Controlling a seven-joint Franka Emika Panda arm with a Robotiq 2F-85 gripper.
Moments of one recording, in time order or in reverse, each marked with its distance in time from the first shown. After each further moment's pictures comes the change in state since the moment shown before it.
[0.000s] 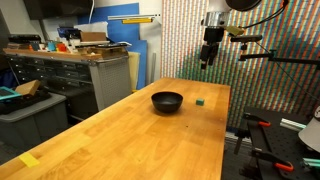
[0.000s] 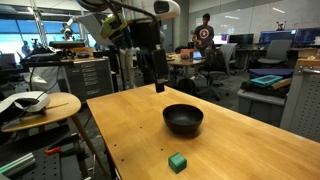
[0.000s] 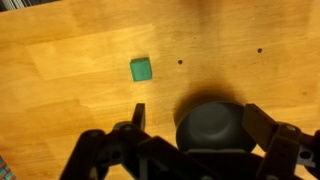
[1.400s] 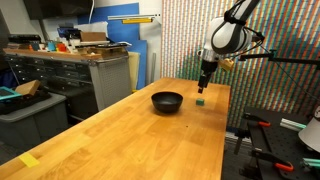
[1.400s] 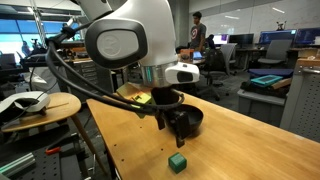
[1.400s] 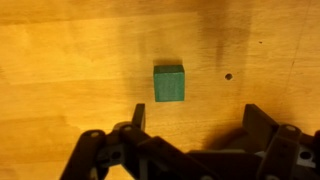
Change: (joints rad) arm -0.023 0.409 -0.082 -0.012 0.182 0.457 -0.351
